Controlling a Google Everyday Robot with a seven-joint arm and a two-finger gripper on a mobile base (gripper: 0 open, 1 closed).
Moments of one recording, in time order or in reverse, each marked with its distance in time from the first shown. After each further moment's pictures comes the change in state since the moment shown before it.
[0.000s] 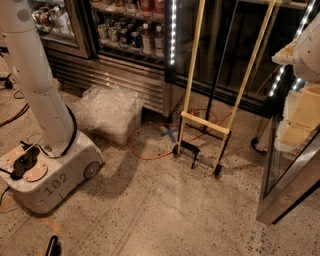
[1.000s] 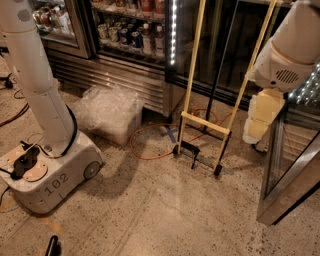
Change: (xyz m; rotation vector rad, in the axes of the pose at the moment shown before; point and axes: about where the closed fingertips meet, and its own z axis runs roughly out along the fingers) arm -0.005 -0.036 0.080 -0.133 0.013 0.056
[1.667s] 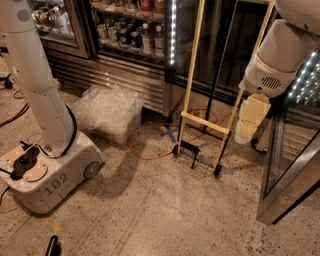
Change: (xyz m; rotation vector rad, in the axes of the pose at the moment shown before) arm -0.003 -0.019 0.042 -0.067 0.010 0.033
